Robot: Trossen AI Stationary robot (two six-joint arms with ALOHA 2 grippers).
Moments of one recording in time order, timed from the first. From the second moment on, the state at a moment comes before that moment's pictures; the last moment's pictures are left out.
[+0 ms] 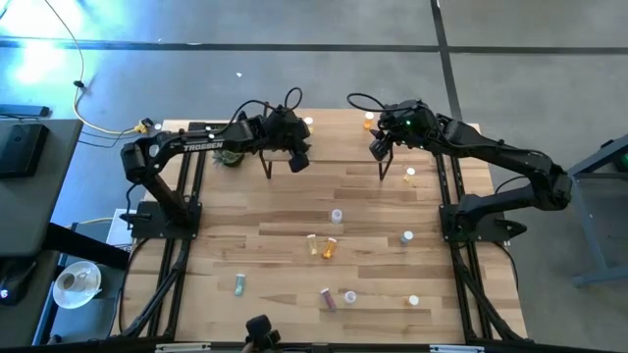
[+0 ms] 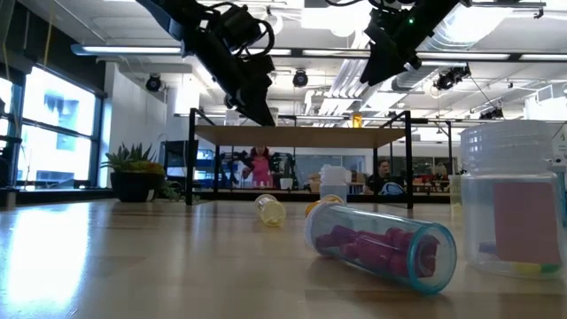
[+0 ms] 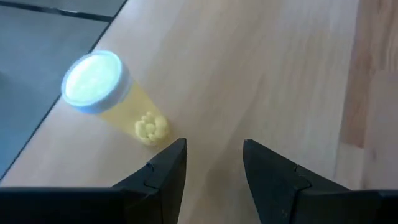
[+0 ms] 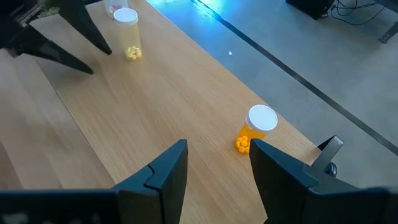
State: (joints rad) left arm 0.58 1.64 1.19 -0.27 -0.09 0.22; right arm -0.49 1.20 1.11 -0.54 0.24 0.04
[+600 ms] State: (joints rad) left arm 0.62 1.65 1.19 -0.21 -0.09 0.19; right arm -0.49 1.20 1.11 -0.53 0.24 0.04
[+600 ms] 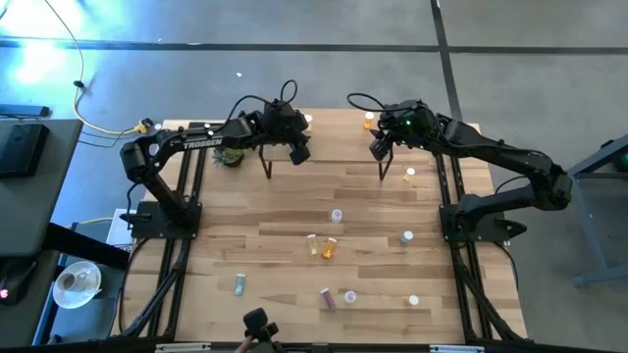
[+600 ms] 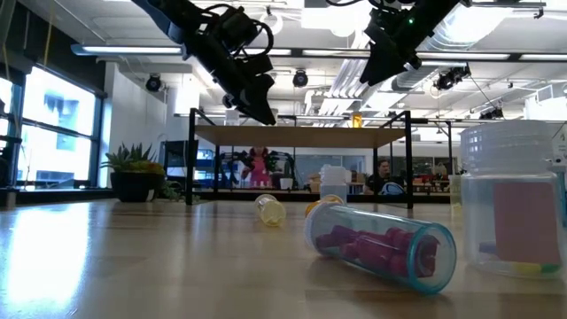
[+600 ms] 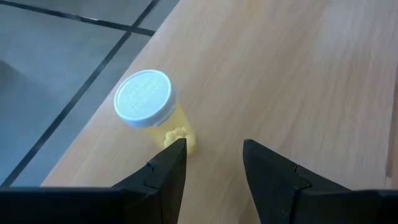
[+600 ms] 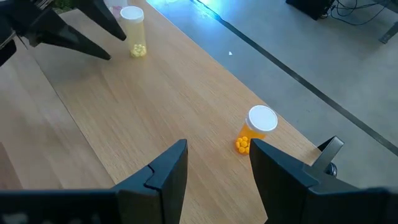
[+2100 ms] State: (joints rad) left arm 0.64 1.65 1.19 -0.18 -0.04 0.14; right arm -0.49 1.20 1.11 -0.53 0.24 0.05
